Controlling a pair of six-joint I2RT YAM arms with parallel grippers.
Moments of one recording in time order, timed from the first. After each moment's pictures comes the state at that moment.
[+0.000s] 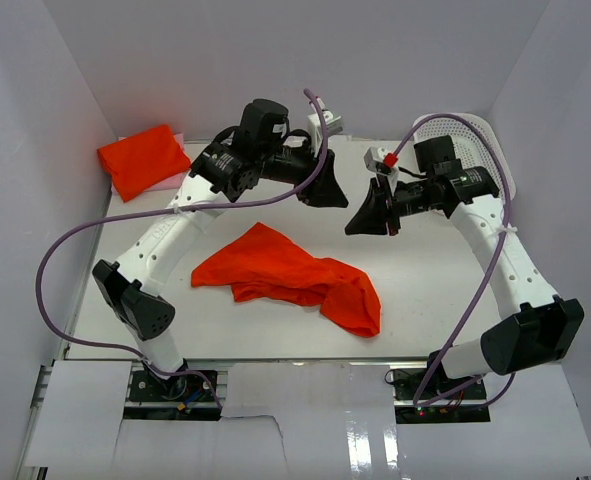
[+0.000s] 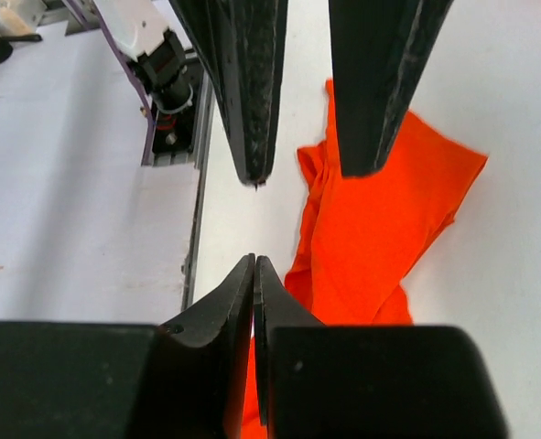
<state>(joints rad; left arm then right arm) -0.69 1.74 2.05 -0.76 0.78 -0.07 0.30 1.42 1.51 -1.04 -1.29 -0.73</state>
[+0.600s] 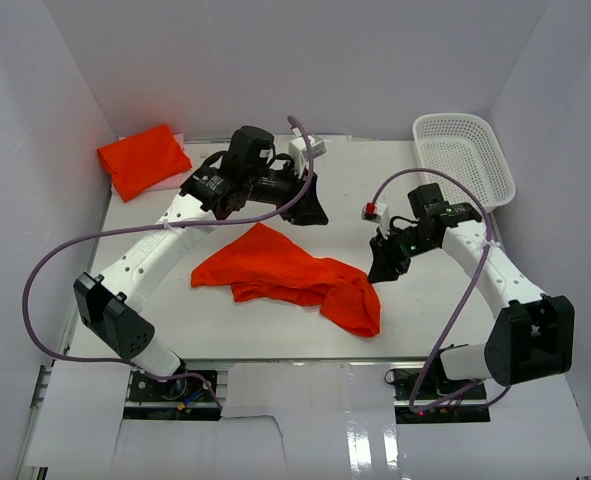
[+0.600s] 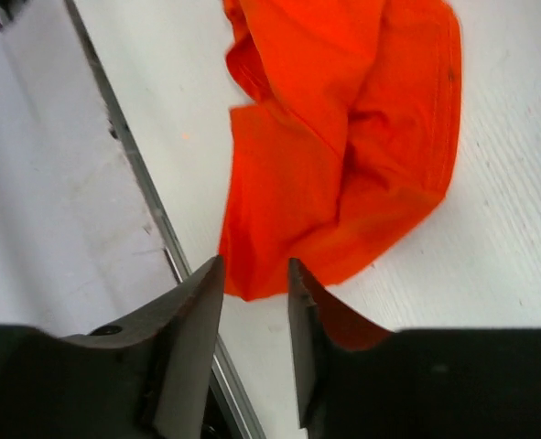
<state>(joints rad) -0.65 1.57 1.69 -0.66 0.67 -0.08 0.26 1.36 1.09 -1.02 -0.83 -0.64</state>
